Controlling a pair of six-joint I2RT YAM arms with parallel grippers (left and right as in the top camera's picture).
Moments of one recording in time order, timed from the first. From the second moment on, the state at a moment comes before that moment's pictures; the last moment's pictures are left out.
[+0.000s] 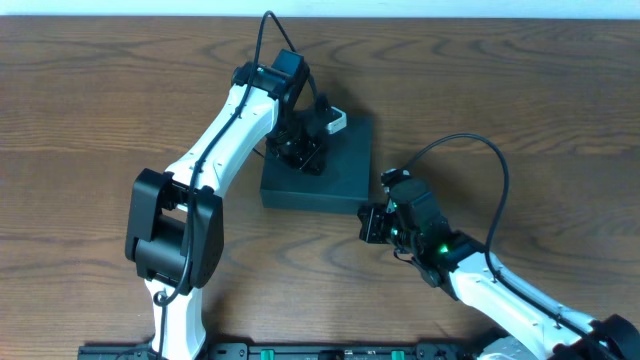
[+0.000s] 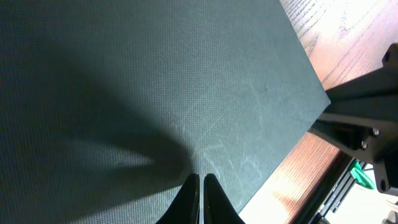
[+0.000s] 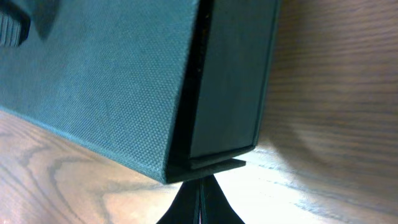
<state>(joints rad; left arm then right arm) -0.40 2.05 1.72 -1.23 0.51 0.38 0.53 1.32 0.49 0.01 -0.18 0.68</state>
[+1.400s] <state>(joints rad) -0.40 2.03 1.61 -1.14 0.54 0.37 0.68 1.47 0.48 0.21 -0.03 0.76</state>
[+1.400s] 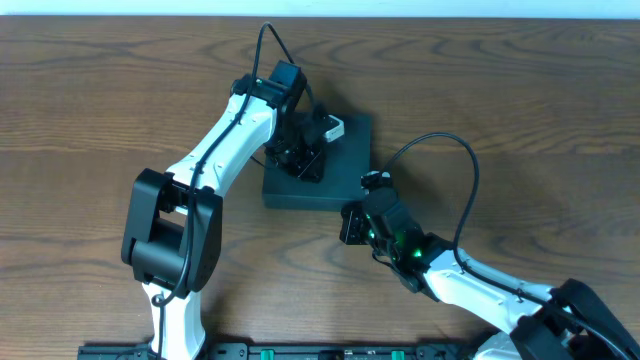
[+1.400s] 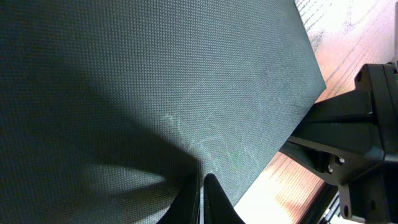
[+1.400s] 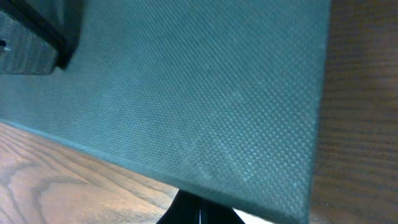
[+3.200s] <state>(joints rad) -0.40 0.97 0.99 -1.31 0.43 -0.10 0.68 0.42 0.49 -0.74 -0.16 0.65</state>
